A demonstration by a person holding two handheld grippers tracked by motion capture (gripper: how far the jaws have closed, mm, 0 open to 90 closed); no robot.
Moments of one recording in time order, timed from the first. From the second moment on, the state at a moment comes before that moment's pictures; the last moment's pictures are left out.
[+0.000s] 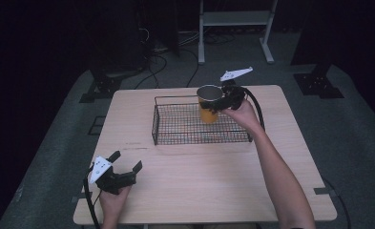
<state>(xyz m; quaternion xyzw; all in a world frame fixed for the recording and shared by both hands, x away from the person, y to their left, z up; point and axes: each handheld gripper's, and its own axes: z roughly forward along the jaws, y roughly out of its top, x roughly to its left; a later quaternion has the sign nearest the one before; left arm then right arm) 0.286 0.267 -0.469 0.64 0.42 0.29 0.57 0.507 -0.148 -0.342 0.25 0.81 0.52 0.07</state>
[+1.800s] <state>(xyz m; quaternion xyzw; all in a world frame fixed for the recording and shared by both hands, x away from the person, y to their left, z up) 0.285 0.269 -0.469 0.64 0.42 0.29 0.57 0.541 -0.134 -0.409 0.26 0.86 0.44 0.07</state>
